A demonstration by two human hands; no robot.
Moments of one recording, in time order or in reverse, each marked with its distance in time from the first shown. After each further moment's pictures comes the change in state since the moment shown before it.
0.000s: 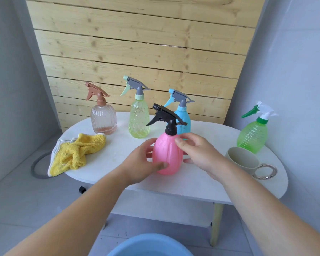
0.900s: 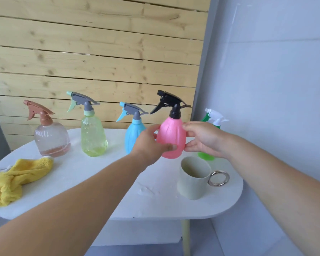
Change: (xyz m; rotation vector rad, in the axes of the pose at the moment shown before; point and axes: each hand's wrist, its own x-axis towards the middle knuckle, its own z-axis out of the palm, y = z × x) left_hand 0.102 0.091 0.111 -0.005 0.104 0.066; right_hand 0.020 -0.001 -0.147 0.161 -0.001 0.138
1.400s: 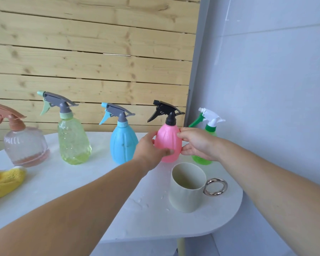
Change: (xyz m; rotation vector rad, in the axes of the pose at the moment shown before) left_hand 0.044 -0.026 0.045 0.031 -0.007 -0.069; right_hand 0.049 0.032 -0.021 0.002 0.001 0.060
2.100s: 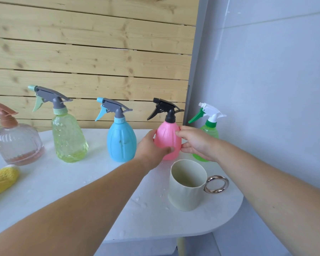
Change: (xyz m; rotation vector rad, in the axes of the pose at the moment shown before) left_hand 0.005 -0.005 0.013 0.070 0.001 -0.045; right_hand 0.010 0.016 0.001 0.018 0.036 -0.016
